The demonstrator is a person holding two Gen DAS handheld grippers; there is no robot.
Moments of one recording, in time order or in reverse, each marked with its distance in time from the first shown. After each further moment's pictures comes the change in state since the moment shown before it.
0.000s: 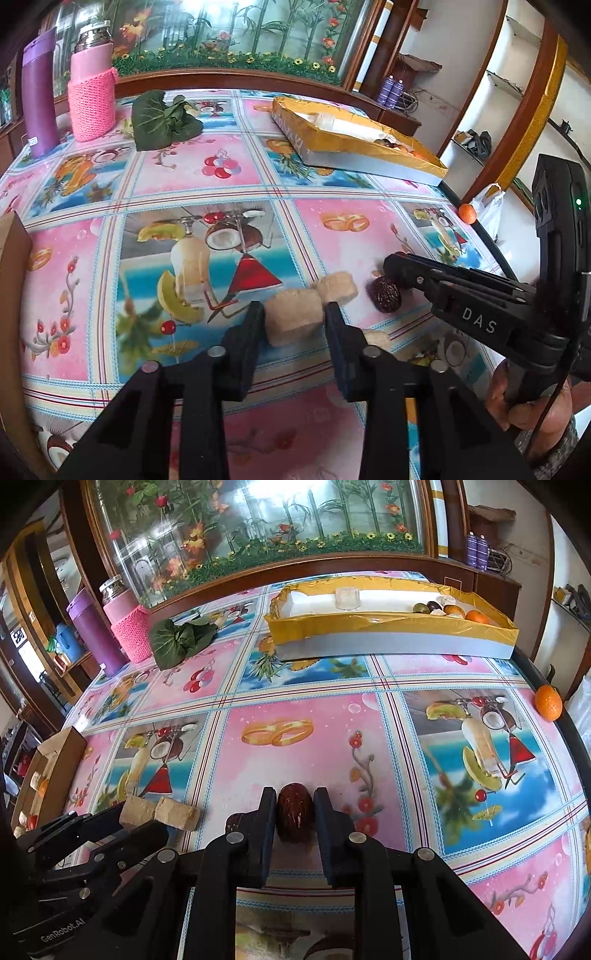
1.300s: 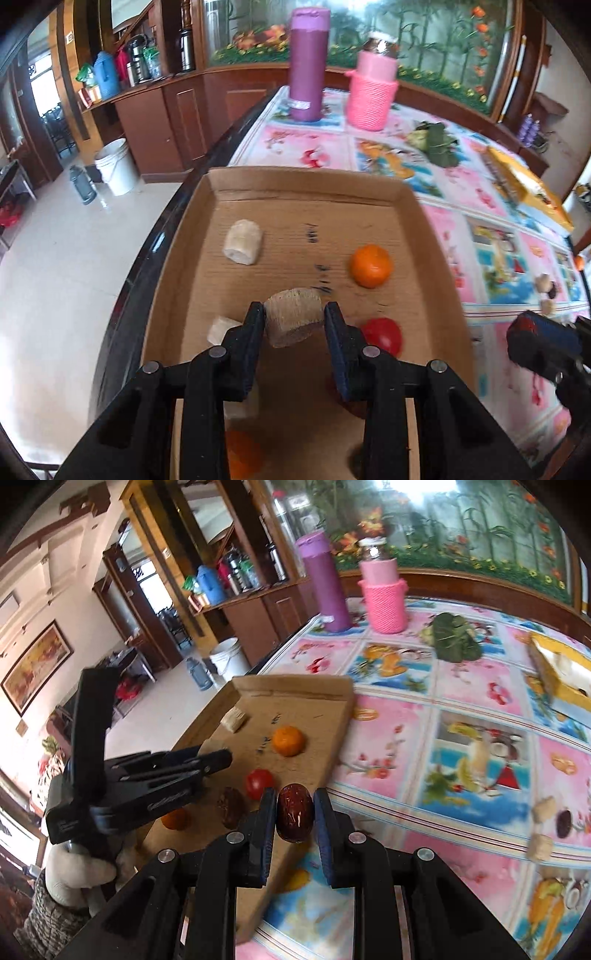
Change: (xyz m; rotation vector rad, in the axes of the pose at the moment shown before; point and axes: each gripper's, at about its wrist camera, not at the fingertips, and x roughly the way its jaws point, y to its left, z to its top) left arm -0.163 0.214 -0.052 -0.264 0.027 0.493; right arm -0.049 0.261 -0.042 -0.328 0.081 0.426
